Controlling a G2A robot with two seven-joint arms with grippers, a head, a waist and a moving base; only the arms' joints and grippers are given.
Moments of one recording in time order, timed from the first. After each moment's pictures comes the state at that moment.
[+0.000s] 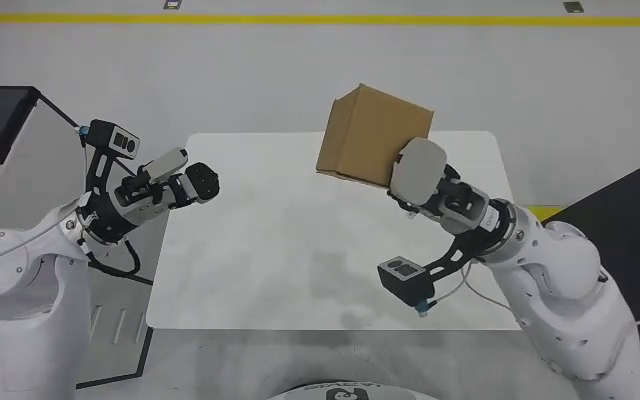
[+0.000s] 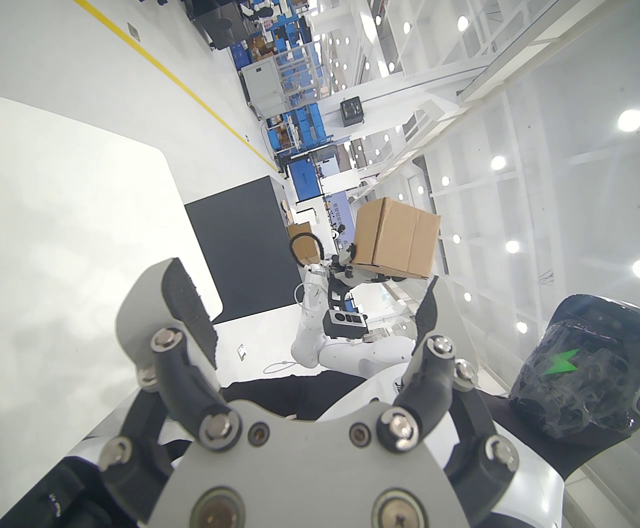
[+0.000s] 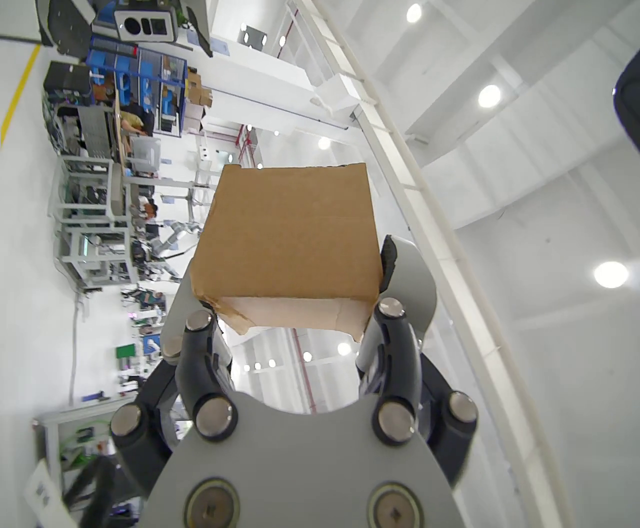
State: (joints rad) left arm 1.56 -1.04 -1.90 -2.13 -0.57 0.18 -1.02; right arm -1.39 -0.94 1.33 -2.28 -2.50 0.10 -0.52
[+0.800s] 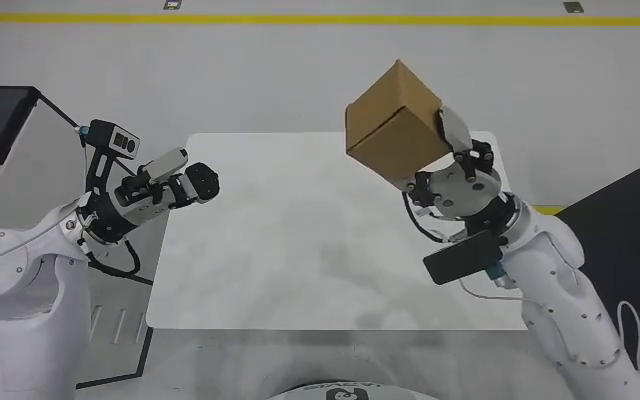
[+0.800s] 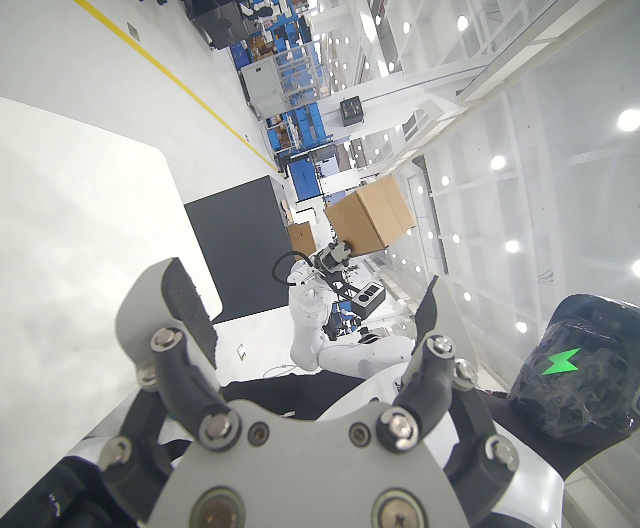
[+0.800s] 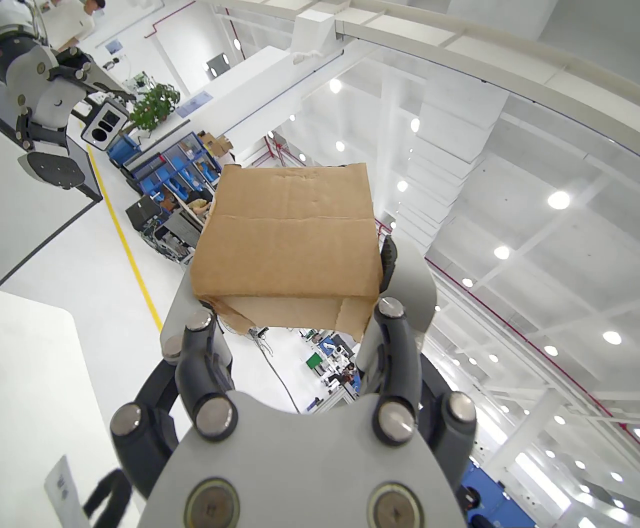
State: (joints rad) left arm 1.56 -1.04 -1.90 -2.13 -0.57 0.18 -1.02; right arm -1.43 -0.96 1.34 -2.17 -1.82 -0.11 -0.53
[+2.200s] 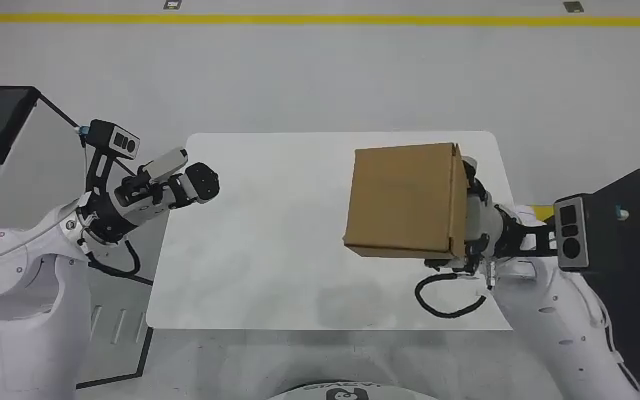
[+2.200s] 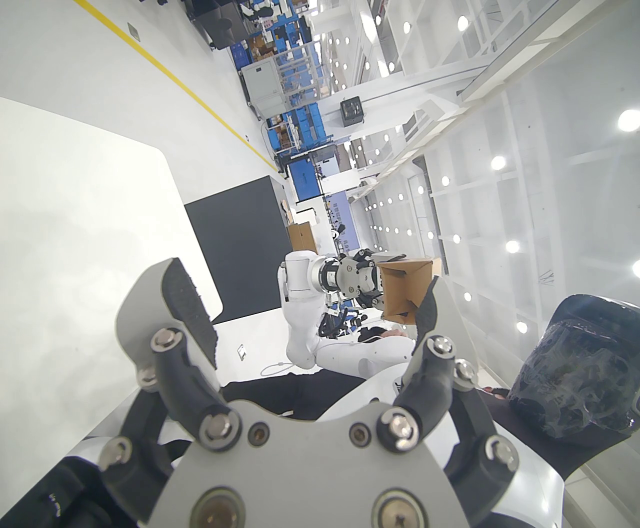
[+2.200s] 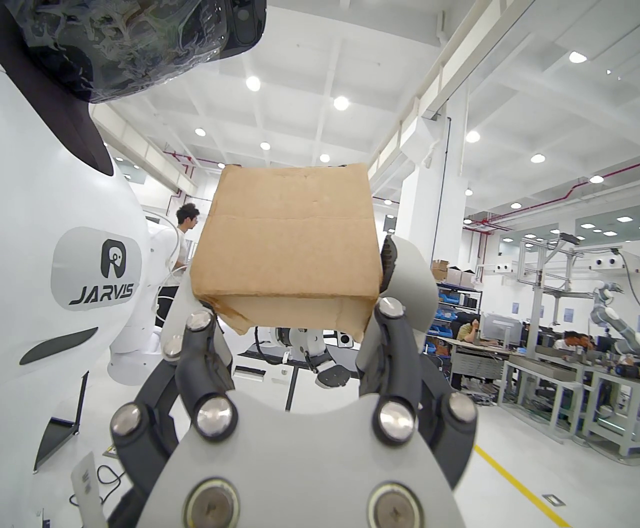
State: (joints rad) left arm 1.56 -1.04 -1.90 -2.13 -0.57 0.18 -1.02; right arm -1.34 -1.01 1.25 -2.06 -0.87 -0.95 -0.54
